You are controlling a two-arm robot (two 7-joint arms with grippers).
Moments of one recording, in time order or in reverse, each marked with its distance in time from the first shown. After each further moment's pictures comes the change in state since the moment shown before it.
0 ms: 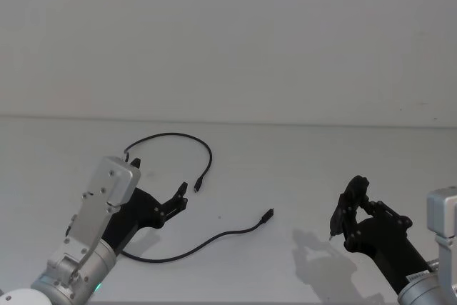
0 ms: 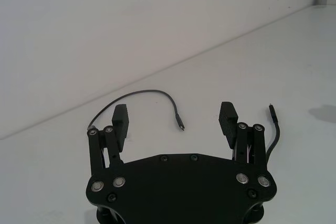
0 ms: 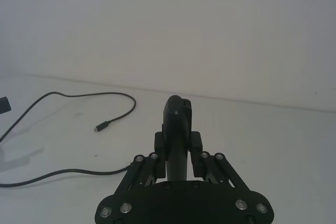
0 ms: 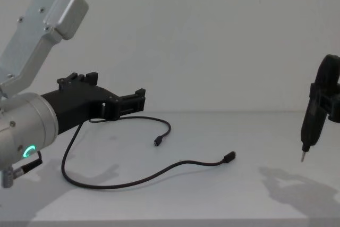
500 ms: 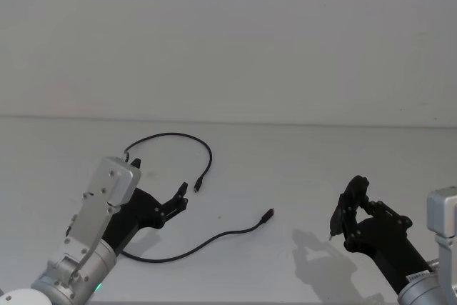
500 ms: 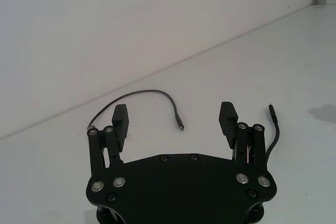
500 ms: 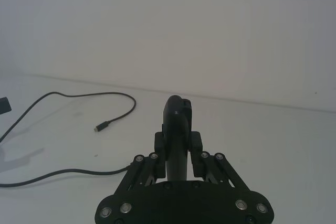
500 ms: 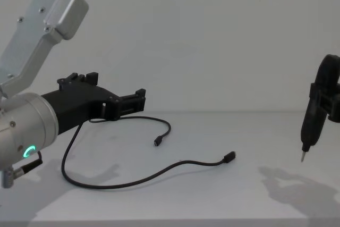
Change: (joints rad) left arm 0.000 0.000 0.000 0.000 0.000 0.000 -0.001; right arm 0.000 0.000 0.000 0.000 0.000 0.000 0.000
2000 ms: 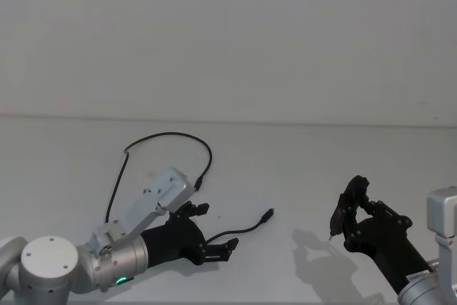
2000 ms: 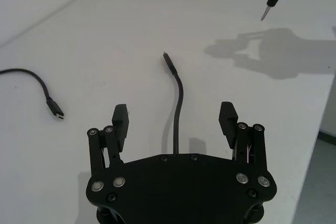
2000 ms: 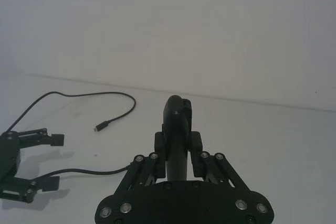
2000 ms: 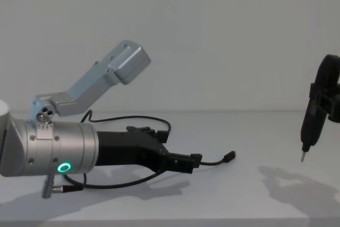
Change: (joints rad) left arm -0.282 -0.025 0.147 0.348 -0.088 0.080 -0.540; right arm 0.000 0.000 0.000 0.000 0.000 0.000 0.000
